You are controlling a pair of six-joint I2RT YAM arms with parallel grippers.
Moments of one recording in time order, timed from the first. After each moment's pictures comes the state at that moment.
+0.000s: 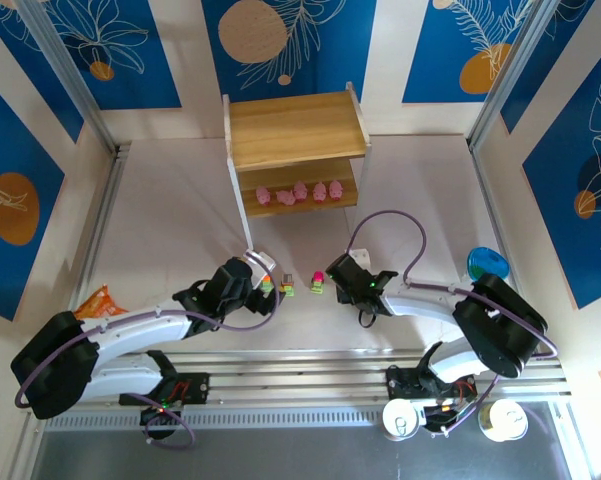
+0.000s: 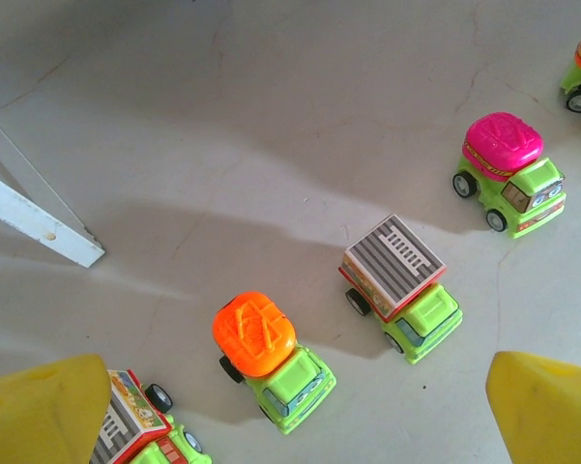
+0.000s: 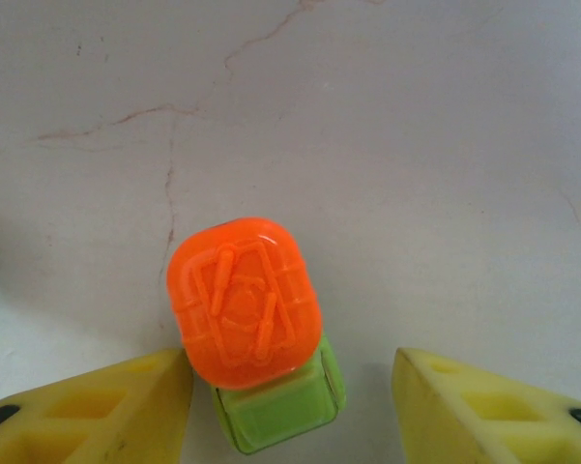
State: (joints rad) left arm -0.85 1.18 0.46 0.05 -0.18 -0.05; right arm 0.80 1.42 0.58 -0.33 0.41 0.63
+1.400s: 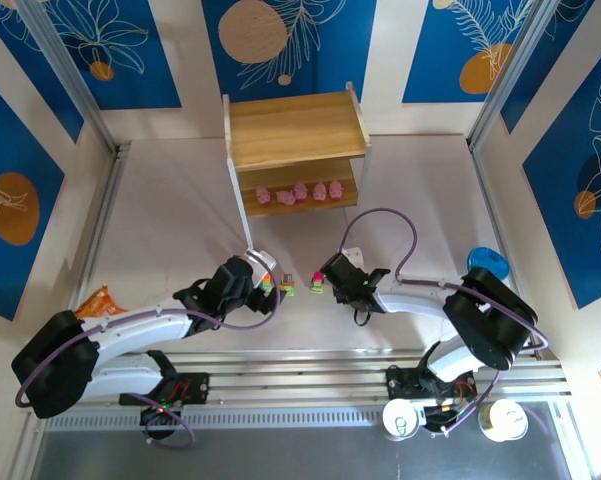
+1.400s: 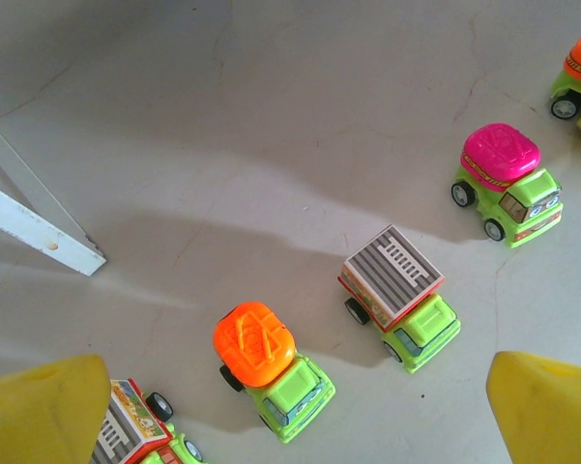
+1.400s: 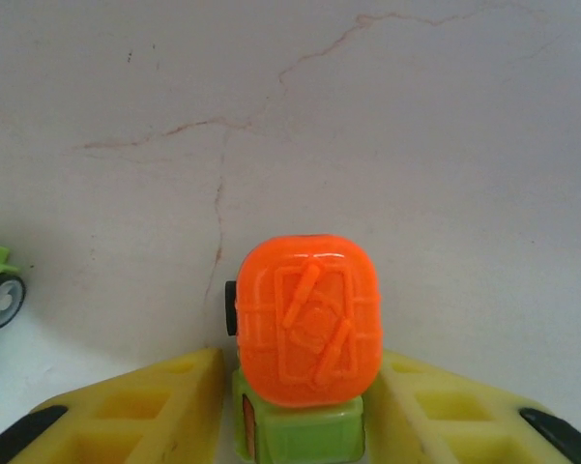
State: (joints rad) left arm -0.85 1.18 0.47 0.05 -0.18 -0.05; right arm 0.82 1.48 0.62 -0.32 0.42 0.61
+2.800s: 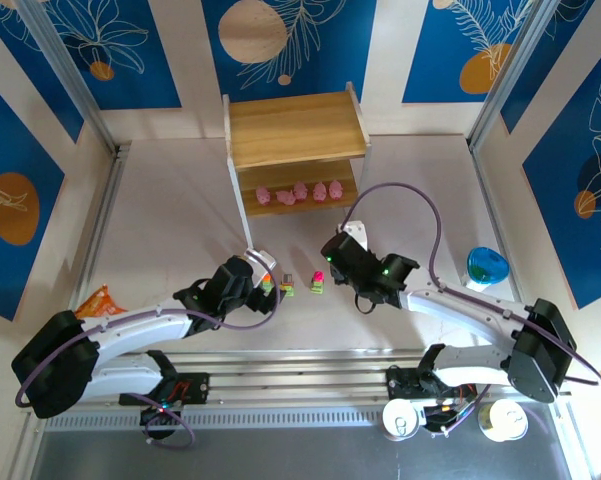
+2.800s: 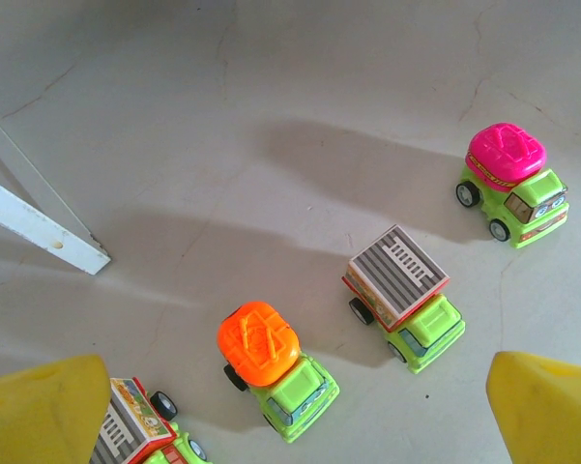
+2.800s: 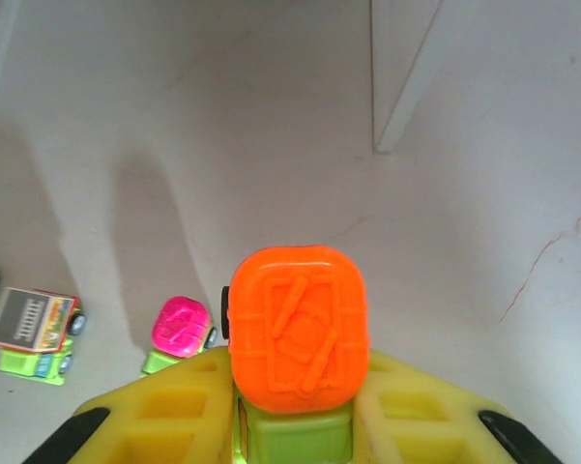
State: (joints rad) left arm -0.85 1.18 0.47 0.05 -0.19 -0.05; right arm 0.90 1.21 0.90 -0.65 0.50 0.59
